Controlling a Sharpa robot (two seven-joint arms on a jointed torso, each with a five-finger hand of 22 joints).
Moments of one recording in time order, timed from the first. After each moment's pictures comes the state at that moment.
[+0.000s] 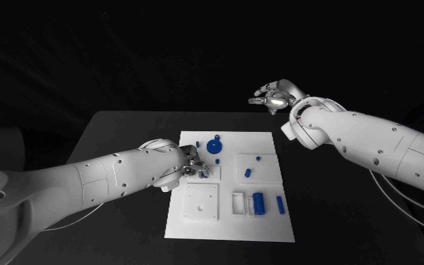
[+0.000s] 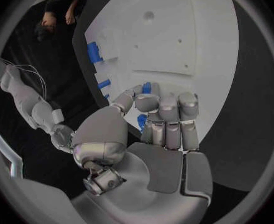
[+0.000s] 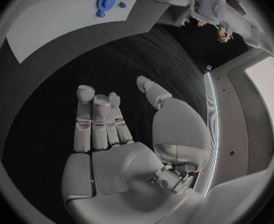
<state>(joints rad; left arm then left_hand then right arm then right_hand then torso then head) 1.25 -0.48 -0.24 1.13 -0.95 -0.05 -0.41 0.90 0.05 0.47 -0.29 0.51 1.11 0.08 0.29 0.72 1.46 -0.08 0.94 0.78 1.23 -0.16 1.30 0.85 0.08 1.04 -0.17 1.18 1.31 1.30 -0.63 0.00 1.17 -0.91 -0.47 -0.08 0.95 -0.22 0.52 -0.15 0.27 0.80 0.16 0.24 0.47 0.97 0.05 1.13 0.97 1.23 -0.05 1.18 1.01 0.22 1.16 -0.01 0.82 1.31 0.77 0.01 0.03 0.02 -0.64</state>
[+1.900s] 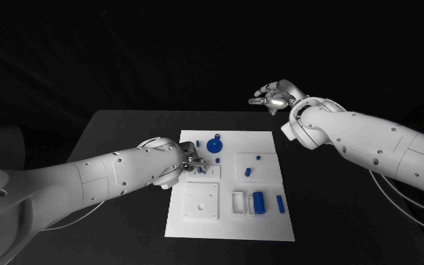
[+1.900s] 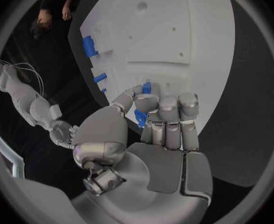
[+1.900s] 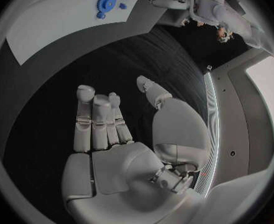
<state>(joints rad) 1.25 -0.47 -0.24 1.12 -0.96 -0.10 -0.41 0.90 0.05 0.47 -0.29 0.53 1.11 0.08 0.29 0.72 1.46 -0.08 0.95 0.77 1.23 -0.16 1.31 0.84 0.08 1.03 -0.17 1.18 1.31 1.29 -0.63 0.00 1.17 -0.91 -0.47 -0.08 0.95 -0.22 0.52 -0.15 0.28 0.80 0.16 0.24 0.47 0.97 0.05 1.13 0.97 1.23 -0.05 1.18 1.01 0.22 1.16 -0.01 0.82 1.31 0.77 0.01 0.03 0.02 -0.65</state>
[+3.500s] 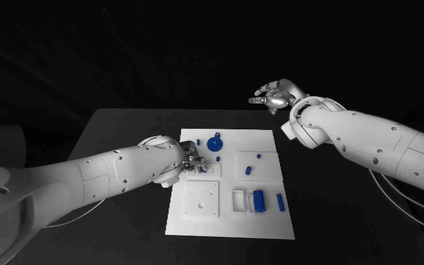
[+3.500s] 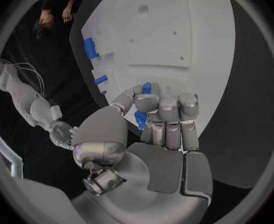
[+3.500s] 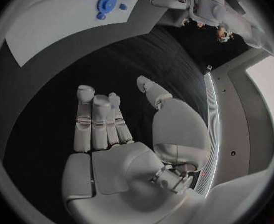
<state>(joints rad) 1.25 -0.47 -0.24 1.11 -0.96 -0.08 -0.41 0.90 0.05 0.47 -0.29 0.53 1.11 0.08 0.29 0.72 1.46 -0.08 0.96 0.77 1.23 -0.16 1.30 0.84 0.09 1.03 -0.17 1.18 1.31 1.29 -0.63 0.00 1.16 -0.91 -0.47 -0.08 0.95 -0.22 0.52 -0.15 0.28 0.79 0.16 0.24 0.47 0.97 0.05 1.13 0.96 1.23 -0.05 1.18 1.01 0.22 1.16 -0.01 0.81 1.31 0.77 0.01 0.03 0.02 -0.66</state>
